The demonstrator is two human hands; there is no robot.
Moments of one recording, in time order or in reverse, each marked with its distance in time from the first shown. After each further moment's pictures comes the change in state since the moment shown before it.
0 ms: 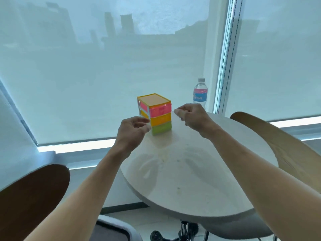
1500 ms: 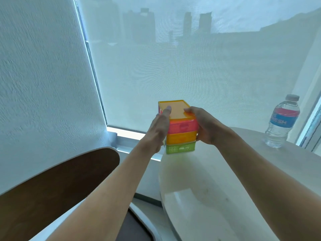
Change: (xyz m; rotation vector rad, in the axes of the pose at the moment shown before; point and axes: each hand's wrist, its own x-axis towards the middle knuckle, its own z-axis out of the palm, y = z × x) left_hand 0.045 0.017 -0.034 -0.263 0.252 -0.378; right_hand 0.085 -0.044 0.120 0.432 -0.639 0.319
